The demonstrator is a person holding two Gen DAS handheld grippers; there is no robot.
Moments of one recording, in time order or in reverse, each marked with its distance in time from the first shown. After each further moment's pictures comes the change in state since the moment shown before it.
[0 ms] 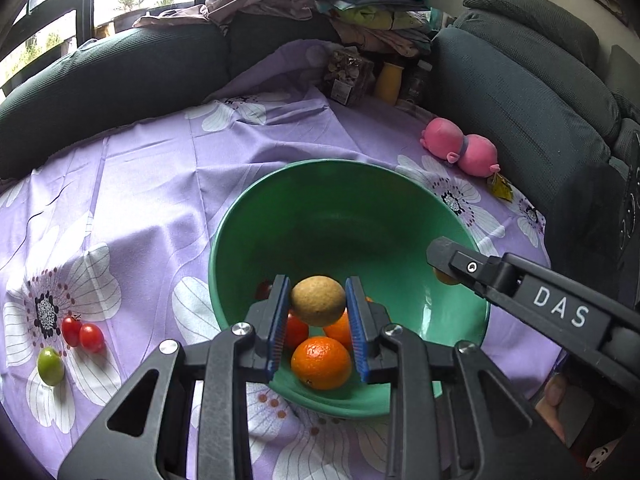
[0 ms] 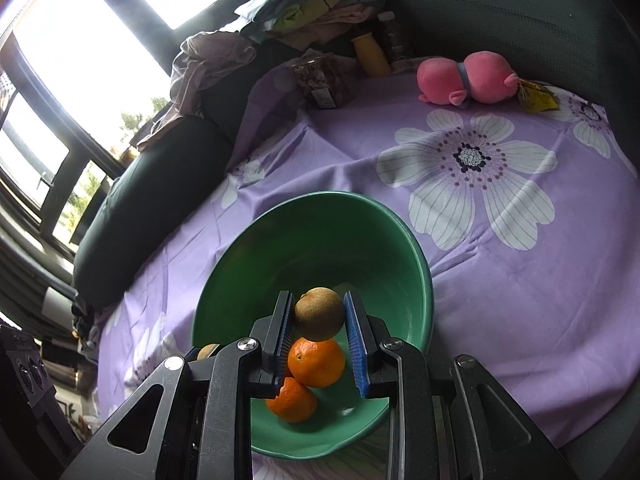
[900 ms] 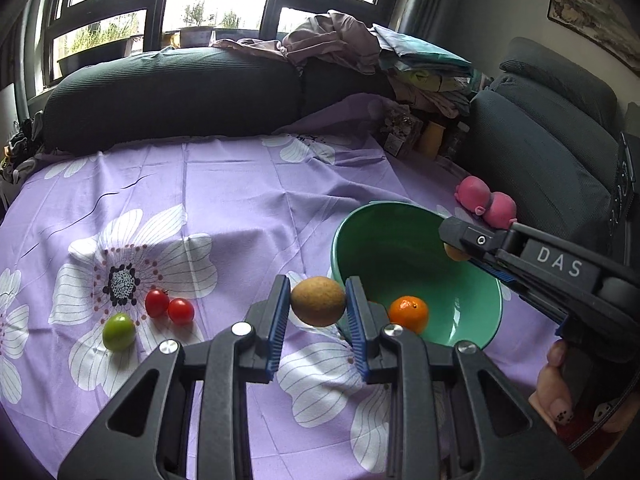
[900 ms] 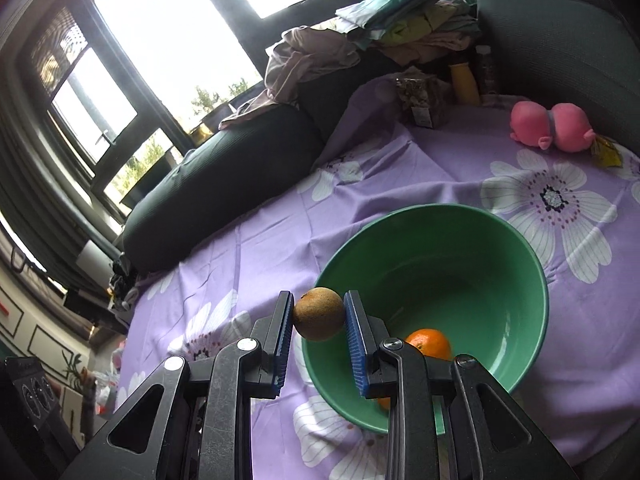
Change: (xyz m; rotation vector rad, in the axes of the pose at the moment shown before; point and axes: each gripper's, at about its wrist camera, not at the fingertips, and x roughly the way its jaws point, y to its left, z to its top) left arm -0.082 0.062 -0.027 -0.137 -0.162 0.078; right arm -0.019 0.071 -0.015 -0.174 -0.057 0.138
